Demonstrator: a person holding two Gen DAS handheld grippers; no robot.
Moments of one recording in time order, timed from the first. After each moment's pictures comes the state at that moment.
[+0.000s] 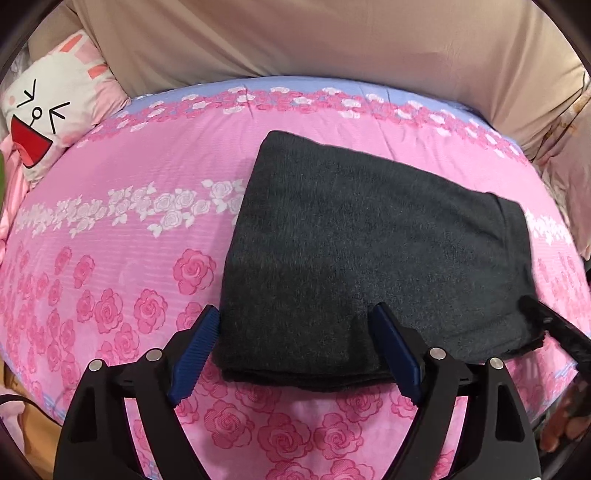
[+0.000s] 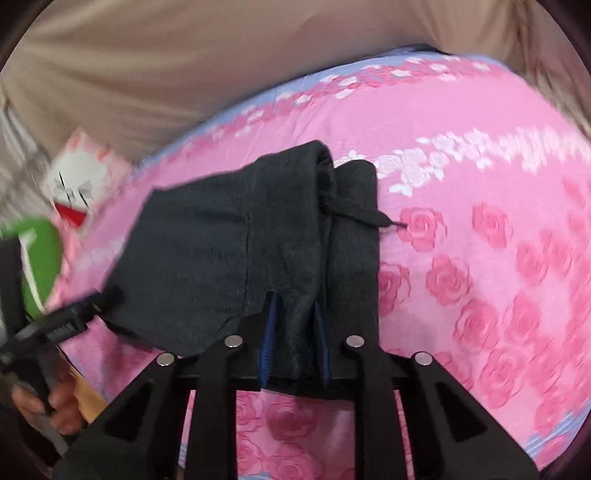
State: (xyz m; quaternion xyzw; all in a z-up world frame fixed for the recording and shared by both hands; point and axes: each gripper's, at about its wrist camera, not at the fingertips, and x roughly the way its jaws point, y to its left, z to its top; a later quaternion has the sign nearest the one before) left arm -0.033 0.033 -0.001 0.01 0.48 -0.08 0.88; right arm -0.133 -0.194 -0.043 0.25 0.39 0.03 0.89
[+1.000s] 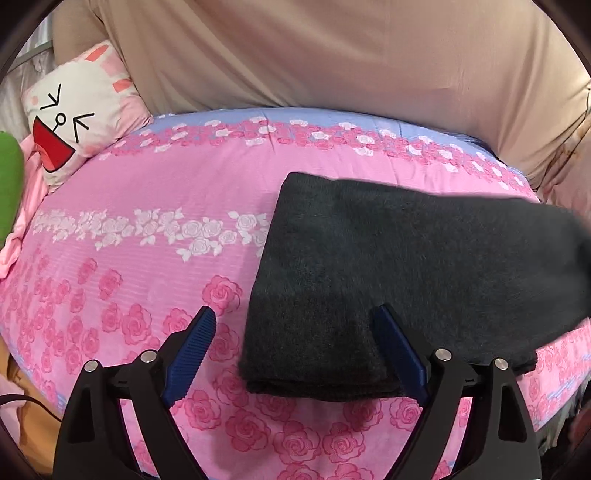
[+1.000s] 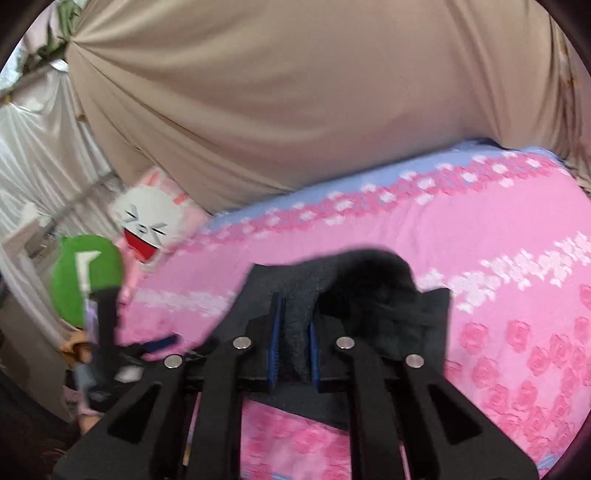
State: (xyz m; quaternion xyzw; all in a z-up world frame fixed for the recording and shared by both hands) left arm -0.041 0.046 0.025 -0.01 0.43 -0.06 0.90; right arm -0.126 -0.168 0.016 0.18 0.32 0.06 0.93
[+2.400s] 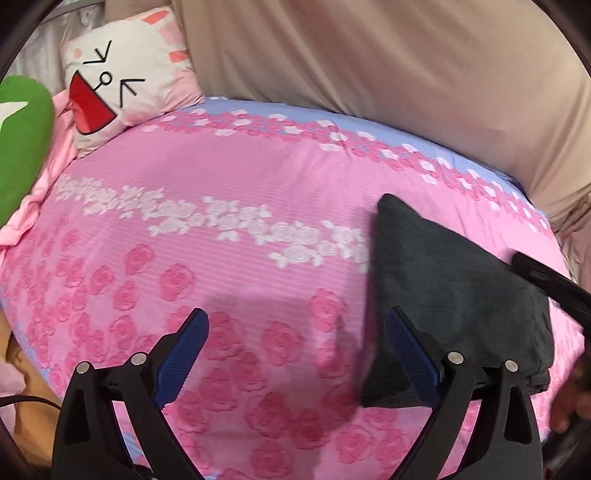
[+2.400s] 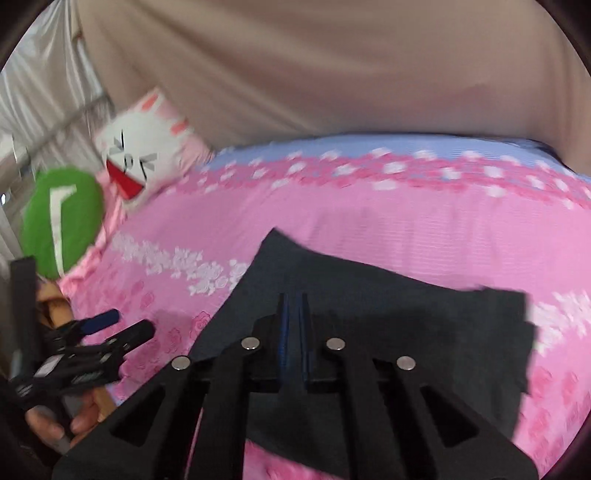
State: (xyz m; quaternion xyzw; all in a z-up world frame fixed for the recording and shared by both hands) left arm -0.026 0.148 0.022 -0.07 0.44 -0.01 0.90; right arm 0.007 -0.039 0.012 0.08 0.39 0.14 0.91
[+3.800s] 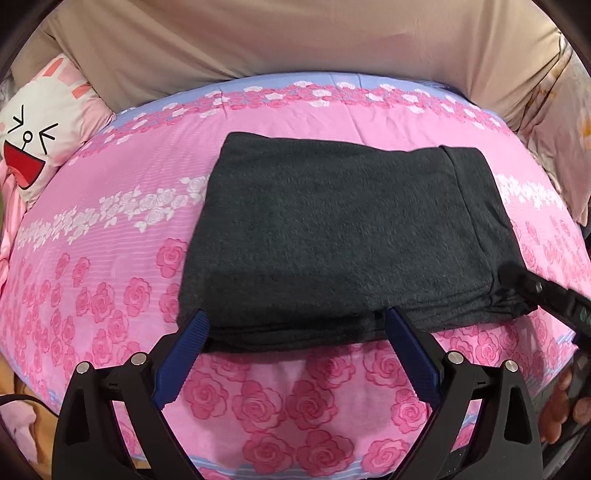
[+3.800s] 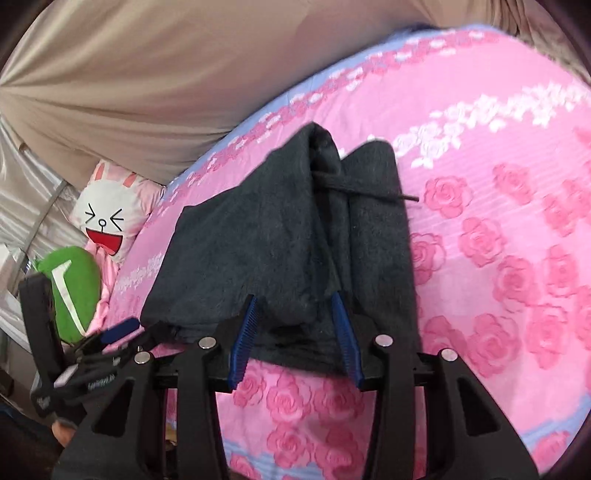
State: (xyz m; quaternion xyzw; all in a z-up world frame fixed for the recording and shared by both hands) left arm -0.060 0.007 -0.001 0.05 0.48 -0.10 0.87; right arm -0.131 -0.202 -0.064 0.33 0.37 0.08 0.86
